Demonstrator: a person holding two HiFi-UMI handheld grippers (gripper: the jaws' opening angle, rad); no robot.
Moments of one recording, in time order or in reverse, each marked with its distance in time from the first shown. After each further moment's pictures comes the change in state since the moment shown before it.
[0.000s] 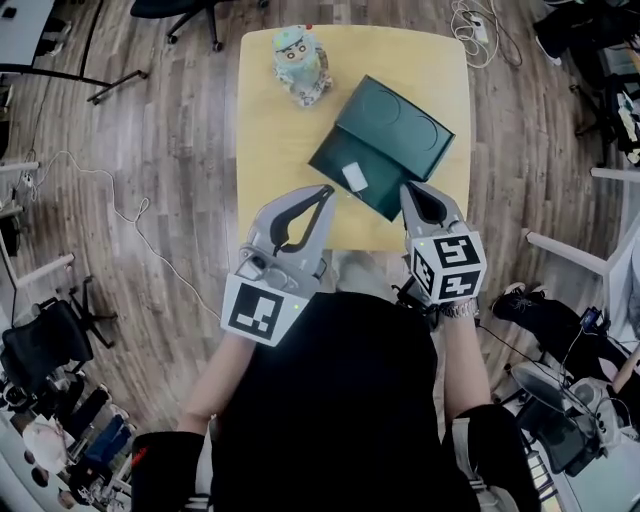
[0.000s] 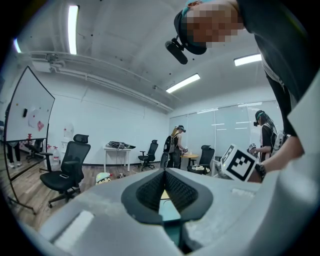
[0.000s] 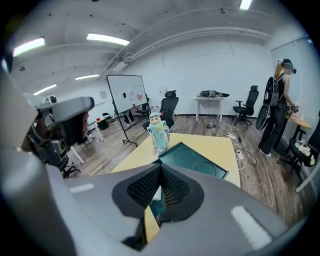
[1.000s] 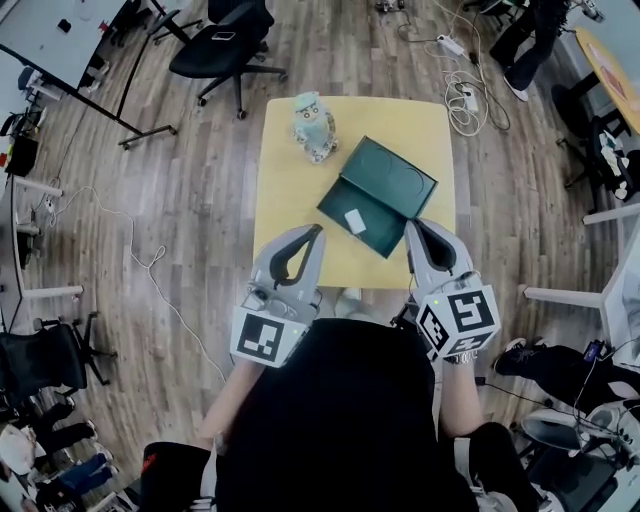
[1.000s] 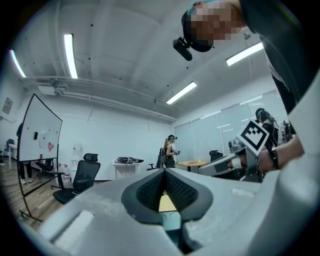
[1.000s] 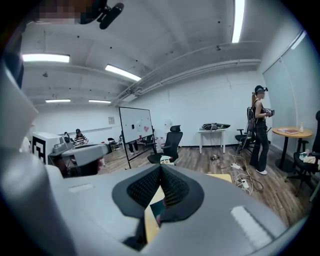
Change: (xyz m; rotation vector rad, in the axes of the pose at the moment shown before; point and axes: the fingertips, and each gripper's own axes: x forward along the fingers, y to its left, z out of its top) left arm -0.059 -0.031 0.049 0.083 -0.126 0.118; right arm -0.127 0.046 0.089 -0.044 -0.392 0.035
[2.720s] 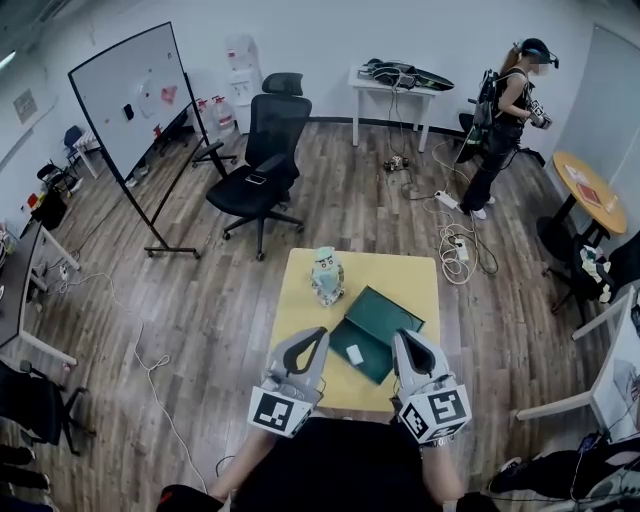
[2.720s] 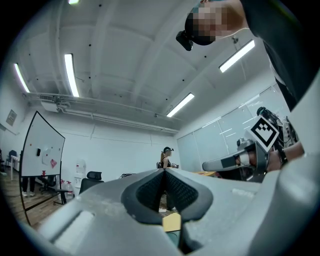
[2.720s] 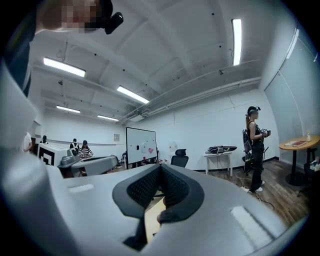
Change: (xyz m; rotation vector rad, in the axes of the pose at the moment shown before) left arm -0.006 0.008 0.069 0.060 -0.170 0.056; right arm -0.028 0.031 0.084 -0.060 -0.283 0.053
